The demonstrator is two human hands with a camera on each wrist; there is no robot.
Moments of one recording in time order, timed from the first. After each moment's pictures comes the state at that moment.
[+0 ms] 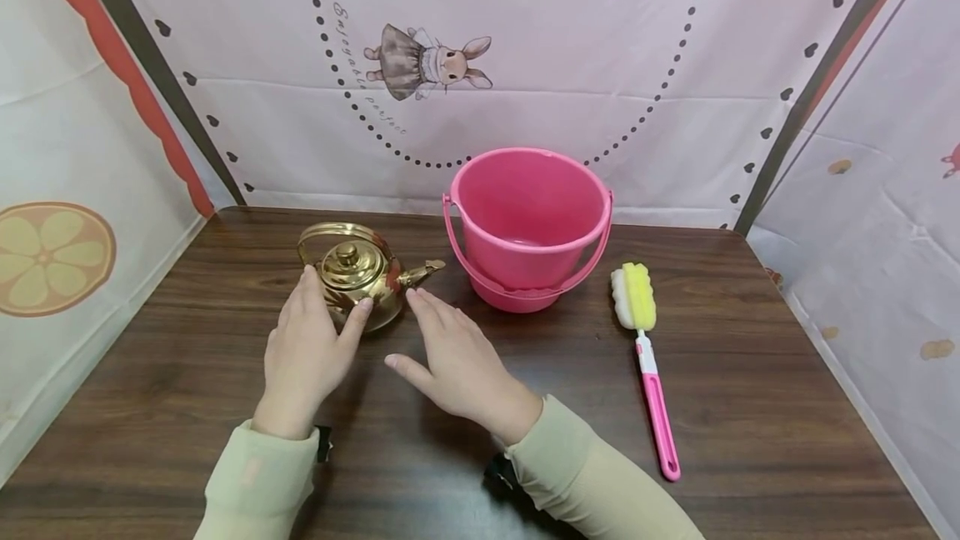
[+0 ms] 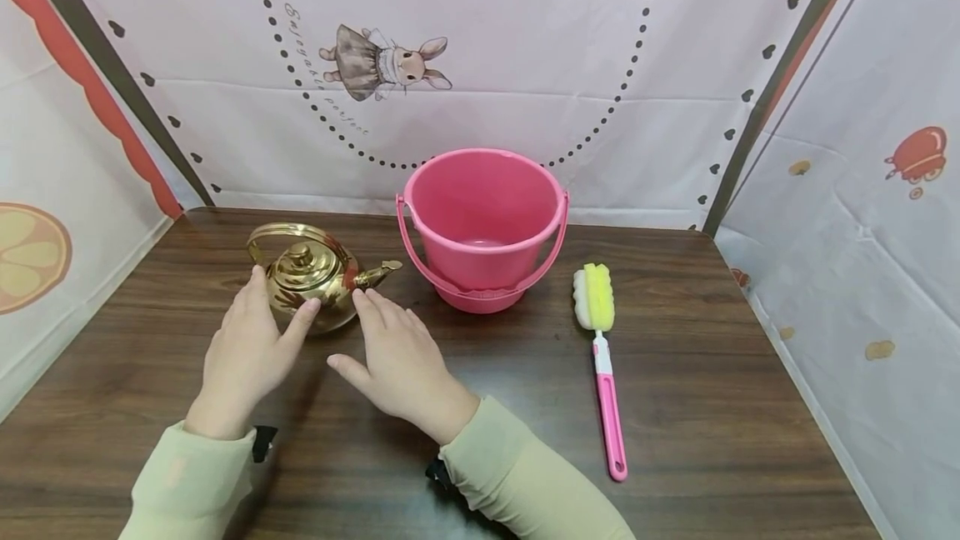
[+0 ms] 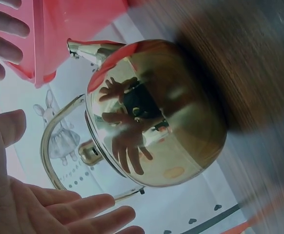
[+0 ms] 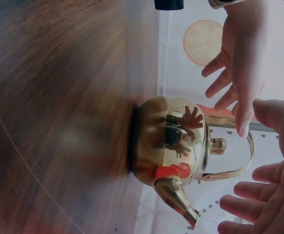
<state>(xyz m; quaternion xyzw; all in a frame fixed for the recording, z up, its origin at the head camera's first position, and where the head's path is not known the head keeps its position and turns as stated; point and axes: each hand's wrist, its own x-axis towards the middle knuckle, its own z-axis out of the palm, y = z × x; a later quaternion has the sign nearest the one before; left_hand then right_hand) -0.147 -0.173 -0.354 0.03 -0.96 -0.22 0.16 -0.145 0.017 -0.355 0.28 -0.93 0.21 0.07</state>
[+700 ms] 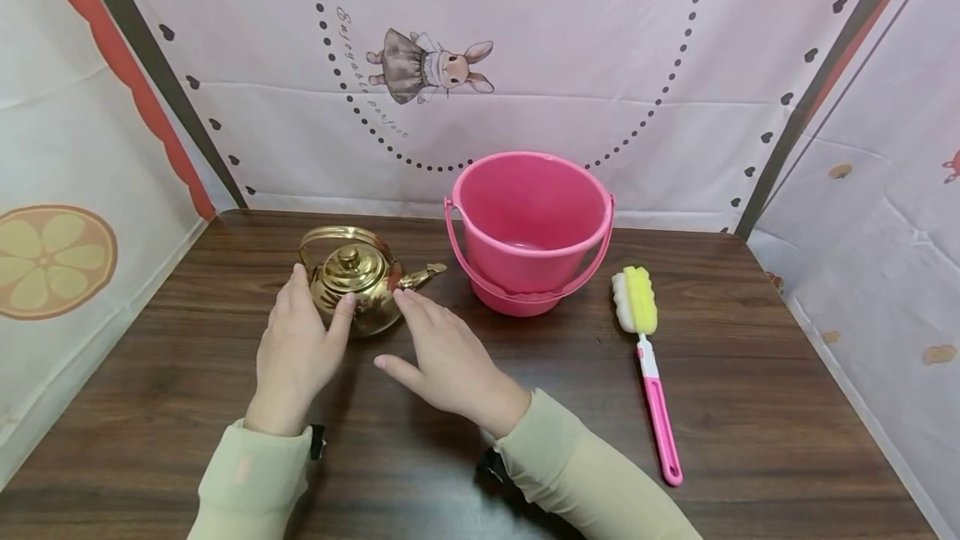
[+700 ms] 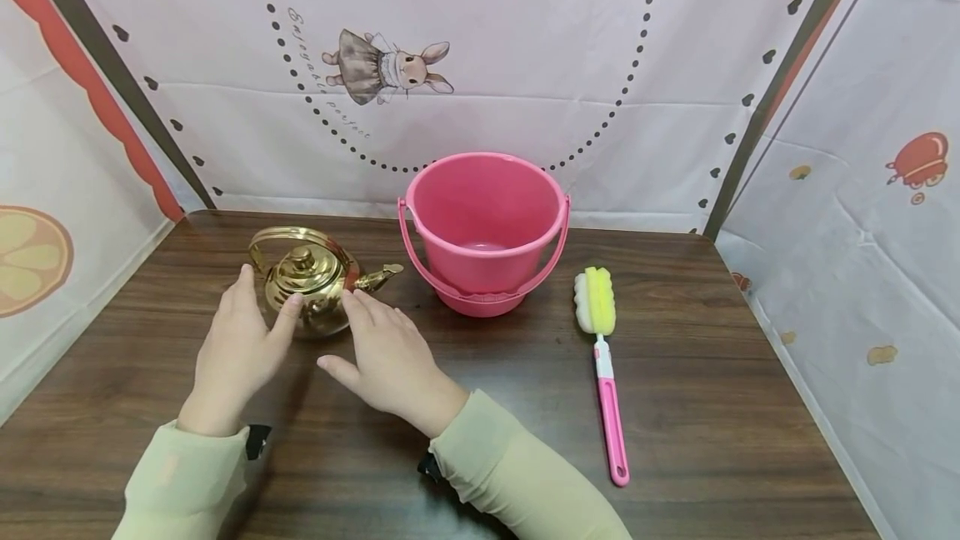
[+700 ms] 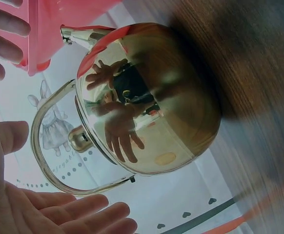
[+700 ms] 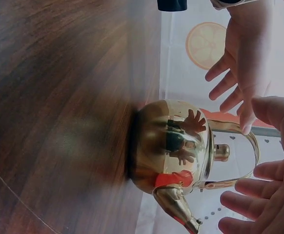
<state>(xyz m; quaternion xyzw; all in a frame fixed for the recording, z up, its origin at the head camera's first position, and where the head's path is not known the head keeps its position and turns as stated) -0.152 -0.182 -0.352 0.04 -0.95 -0.25 0.18 -0.153 0.004 -0.352 0.31 -0.93 0.21 0.08</state>
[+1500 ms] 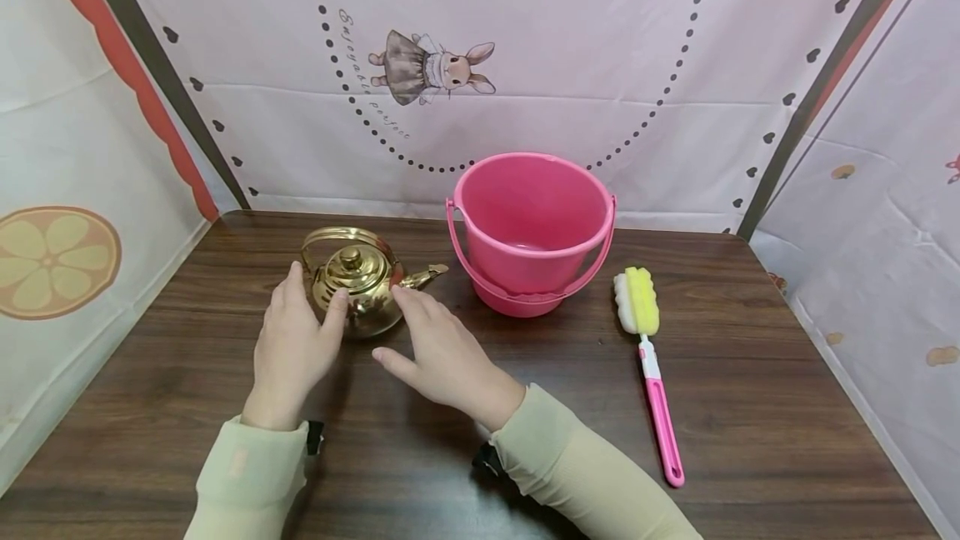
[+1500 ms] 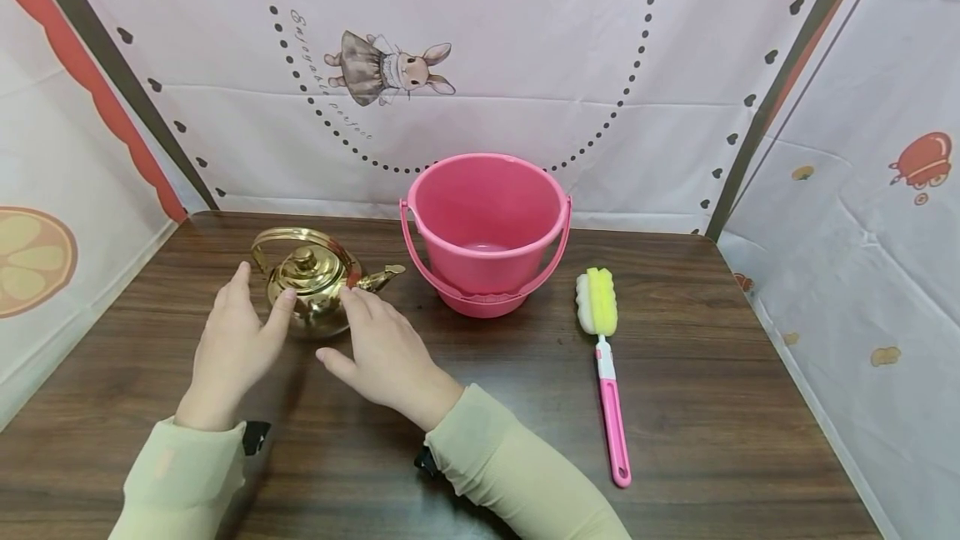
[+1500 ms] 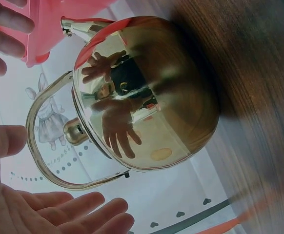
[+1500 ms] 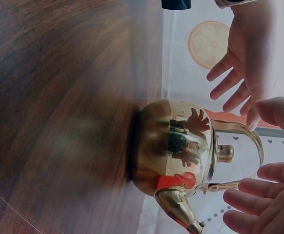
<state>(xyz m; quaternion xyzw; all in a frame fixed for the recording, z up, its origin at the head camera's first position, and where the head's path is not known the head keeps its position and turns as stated) -0.157 -0.189 -0.349 0.07 -0.94 -0.28 0.17 -0.160 -0.002 -0.352 0.30 -0.92 0.24 0.07</state>
